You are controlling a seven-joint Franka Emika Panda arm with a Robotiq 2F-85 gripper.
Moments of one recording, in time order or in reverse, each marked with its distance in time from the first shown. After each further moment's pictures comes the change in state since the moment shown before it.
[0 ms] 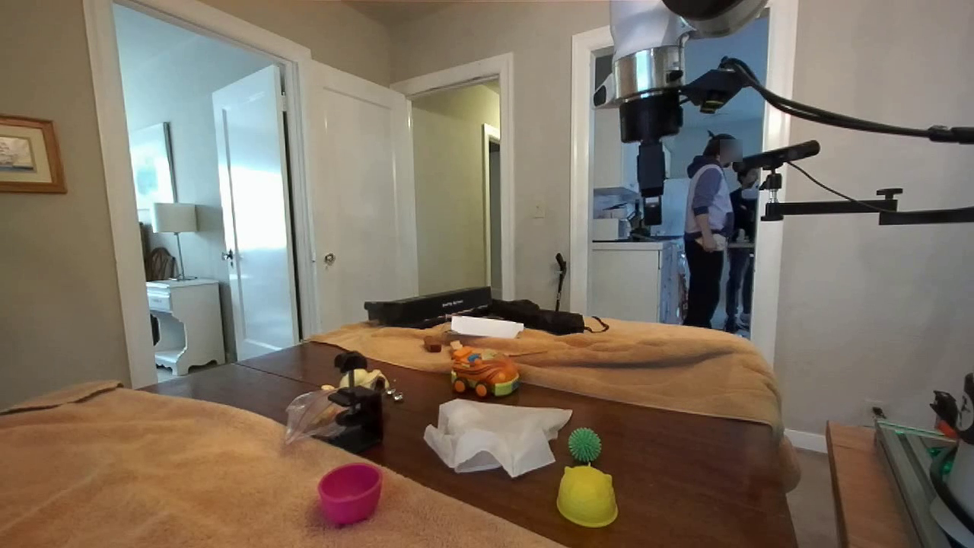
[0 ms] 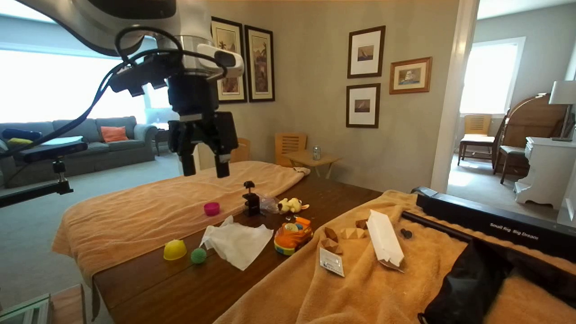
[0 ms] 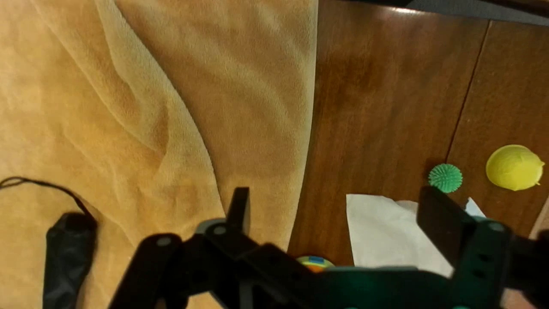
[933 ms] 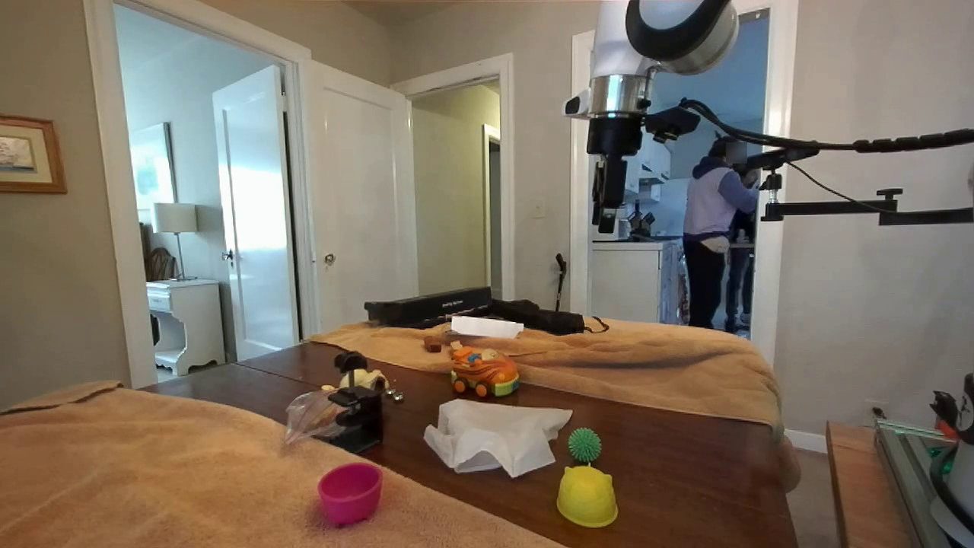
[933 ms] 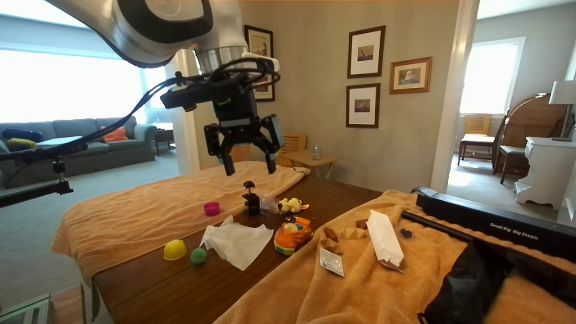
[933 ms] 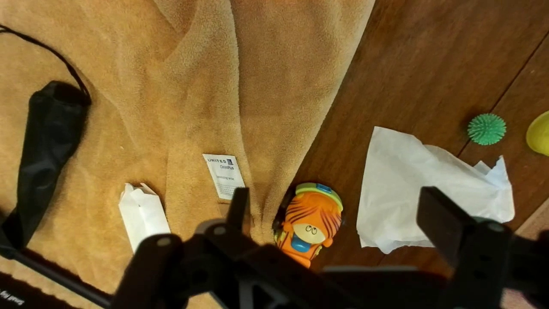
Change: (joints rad) arm 0.048 0.154 -0.121 0.059 0.011 0.271 -0.277
